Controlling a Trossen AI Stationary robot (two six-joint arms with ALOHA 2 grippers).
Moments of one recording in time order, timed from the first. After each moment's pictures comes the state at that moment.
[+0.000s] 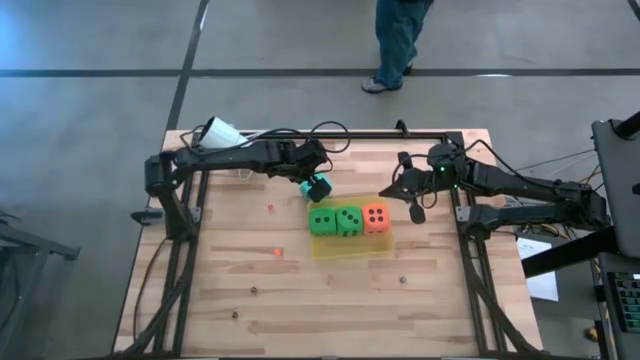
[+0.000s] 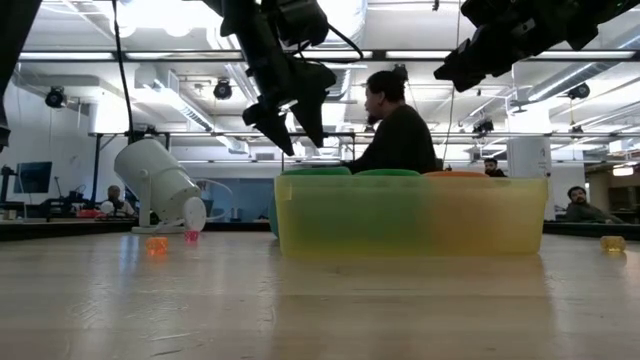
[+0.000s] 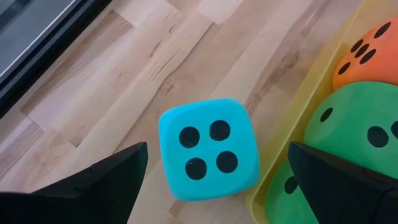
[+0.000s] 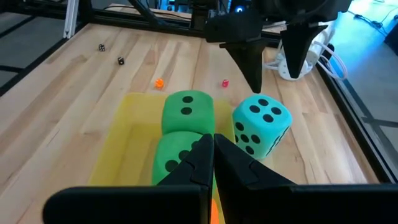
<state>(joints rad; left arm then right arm) 0.26 1.80 1.47 -0.76 -0.17 -0.35 -0.34 0.89 0.64 -0.21 -0.38 -0.24</state>
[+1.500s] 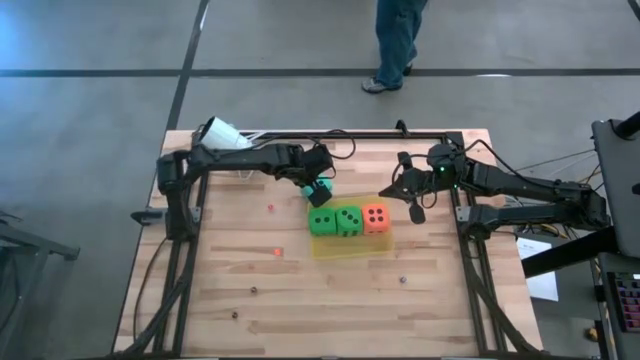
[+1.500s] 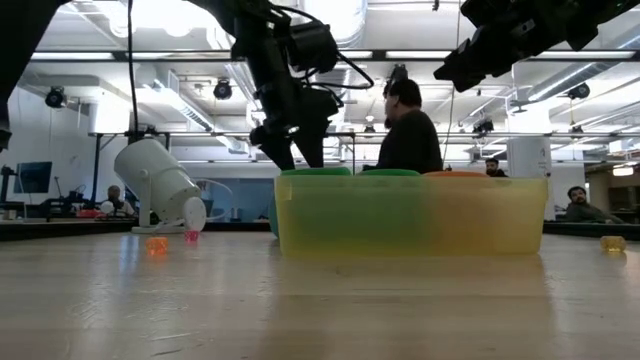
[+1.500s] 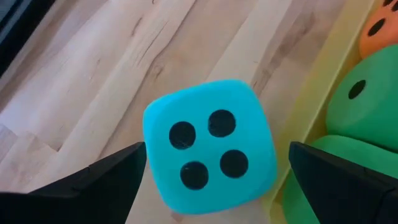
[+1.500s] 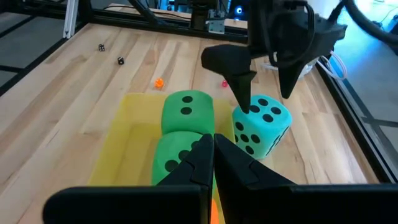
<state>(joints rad) 0.27 1.89 1.47 -0.75 -0.13 -0.27 -0.34 0.89 0.64 -0.20 -0.38 -0.24</state>
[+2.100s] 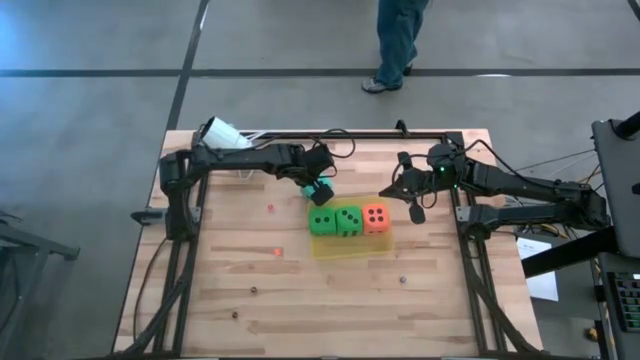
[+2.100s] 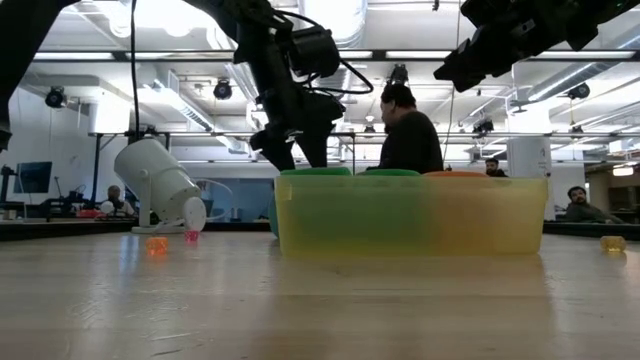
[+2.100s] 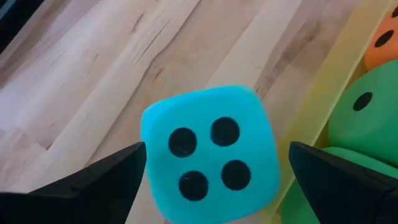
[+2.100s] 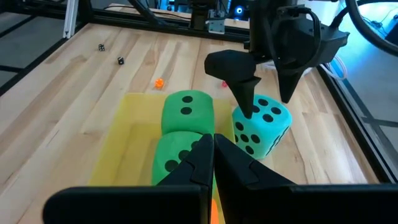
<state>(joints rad) 0.28 1.91 1.47 -0.72 -0.12 -0.31 -0.34 0.89 0.64 -0.20 -0.38 -0.24</state>
